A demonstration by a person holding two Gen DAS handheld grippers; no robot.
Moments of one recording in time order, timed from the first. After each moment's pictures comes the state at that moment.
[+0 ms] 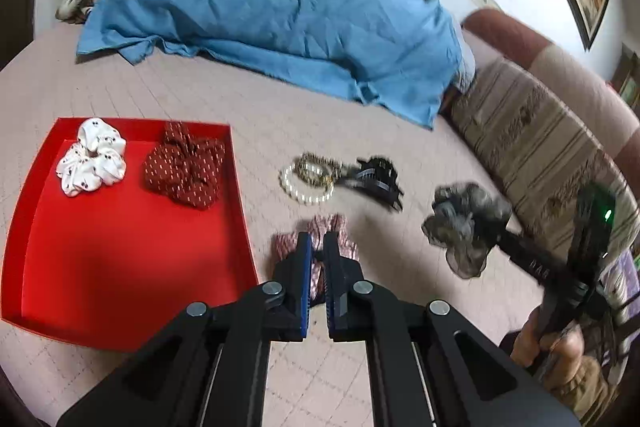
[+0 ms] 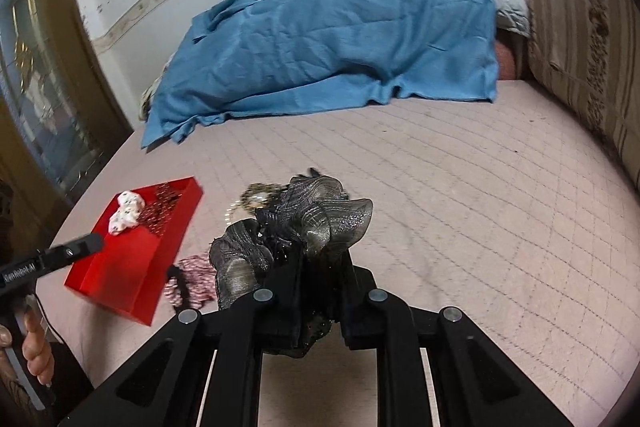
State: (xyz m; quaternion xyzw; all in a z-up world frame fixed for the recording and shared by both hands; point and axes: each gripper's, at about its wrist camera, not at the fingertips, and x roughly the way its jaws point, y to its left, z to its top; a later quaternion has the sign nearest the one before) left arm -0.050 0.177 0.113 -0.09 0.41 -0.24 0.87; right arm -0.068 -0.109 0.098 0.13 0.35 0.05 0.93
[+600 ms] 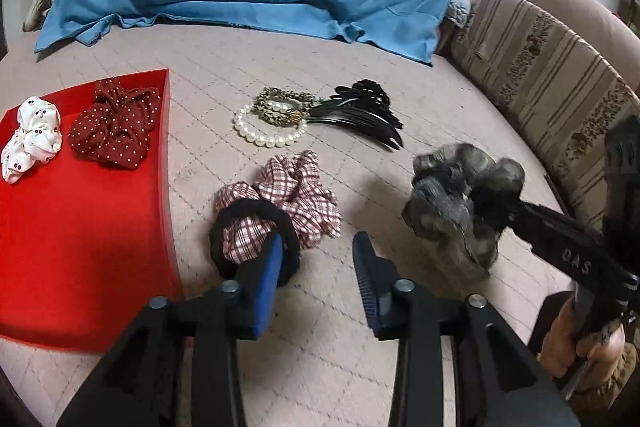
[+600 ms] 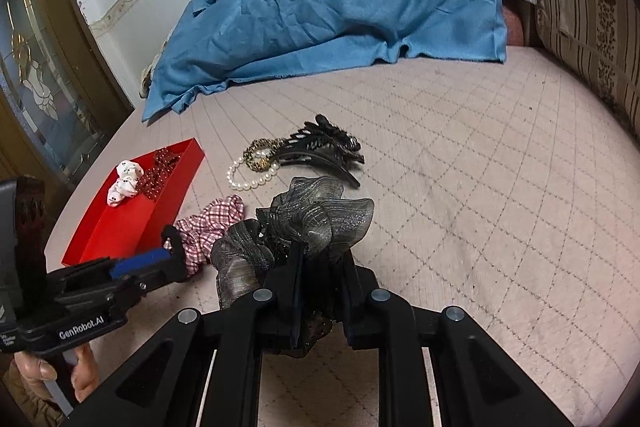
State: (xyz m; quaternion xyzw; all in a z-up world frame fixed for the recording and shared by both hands) left arm -0.046 0.108 0.050 -0.02 0.45 -0.24 0.86; right arm -0.073 -0.109 0.056 0.15 0.39 0.06 0.91
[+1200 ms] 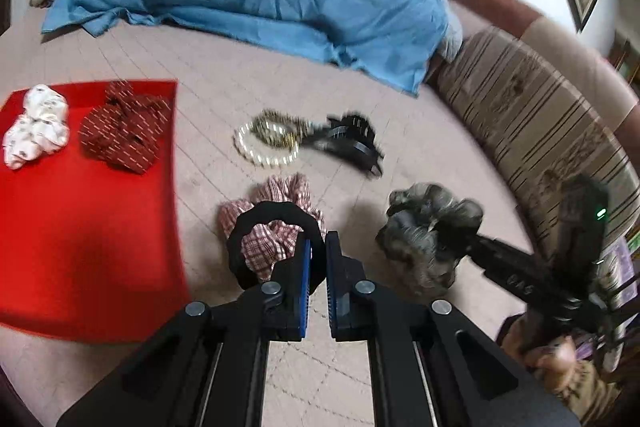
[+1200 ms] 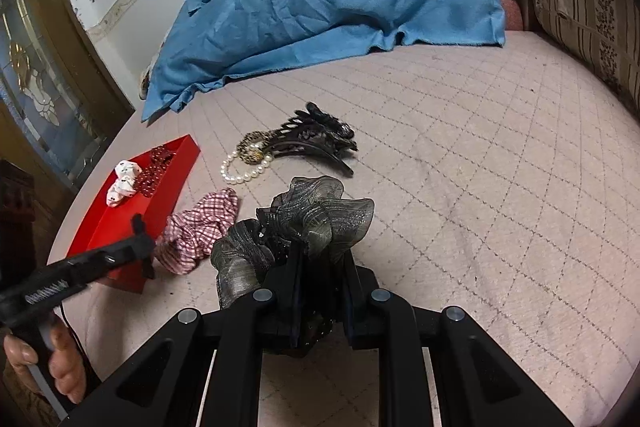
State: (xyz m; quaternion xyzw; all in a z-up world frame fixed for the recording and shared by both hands) left arm -0.051 0.141 0.080 -0.10 0.43 -0.27 0.86; right arm -0.073 -0.112 0.053 0.16 0.39 0.07 0.90
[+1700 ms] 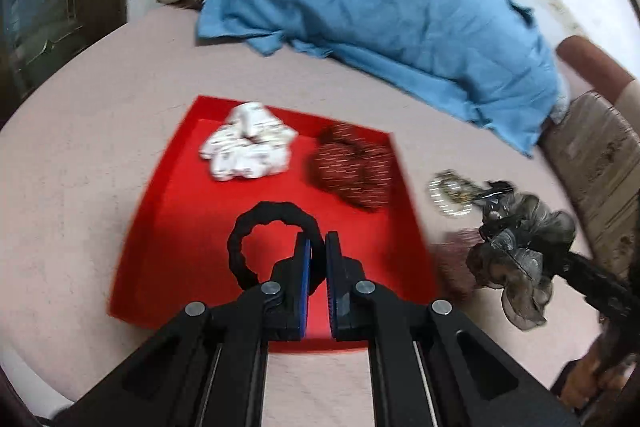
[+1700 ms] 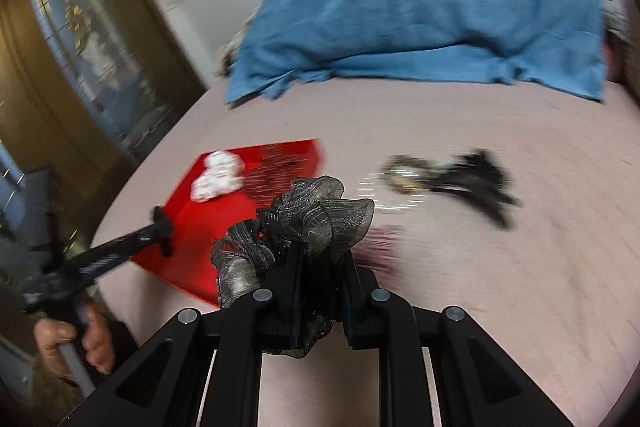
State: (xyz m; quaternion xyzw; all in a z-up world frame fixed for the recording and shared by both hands) left arm -0.032 0.276 0.092 -0.08 0.43 -0.06 0.90; right arm -0.021 0.021 0.101 0.12 0.40 0.22 0.88
